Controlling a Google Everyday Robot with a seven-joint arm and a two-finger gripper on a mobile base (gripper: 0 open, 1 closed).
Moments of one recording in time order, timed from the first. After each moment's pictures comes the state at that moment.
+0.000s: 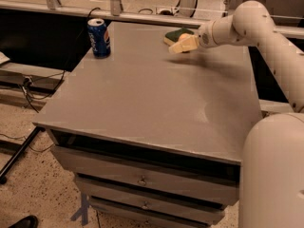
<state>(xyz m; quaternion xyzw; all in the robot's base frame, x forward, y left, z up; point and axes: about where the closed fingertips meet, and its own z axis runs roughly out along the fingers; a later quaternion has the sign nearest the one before) 0.842 -0.161 0.862 -0.32 0.80 0.15 0.49</state>
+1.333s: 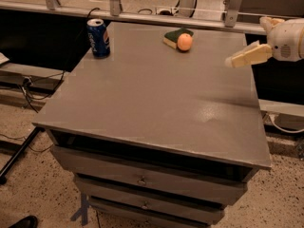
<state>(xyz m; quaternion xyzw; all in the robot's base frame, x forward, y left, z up) 0.656 -0.272 0.950 -0.38 0.73 0.11 0.56</state>
